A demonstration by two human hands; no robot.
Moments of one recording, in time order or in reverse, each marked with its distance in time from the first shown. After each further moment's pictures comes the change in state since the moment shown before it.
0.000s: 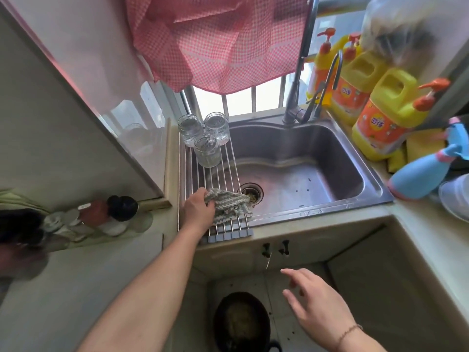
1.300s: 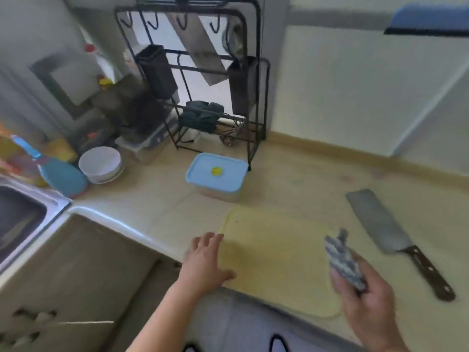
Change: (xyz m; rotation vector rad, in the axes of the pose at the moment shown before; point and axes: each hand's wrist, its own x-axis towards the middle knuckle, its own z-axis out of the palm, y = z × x) left_hand -0.517 0.364 0.230 0.456 -0.903 1.010; right_hand -0.567 0.253 -0.045 0.469 1.425 0.724
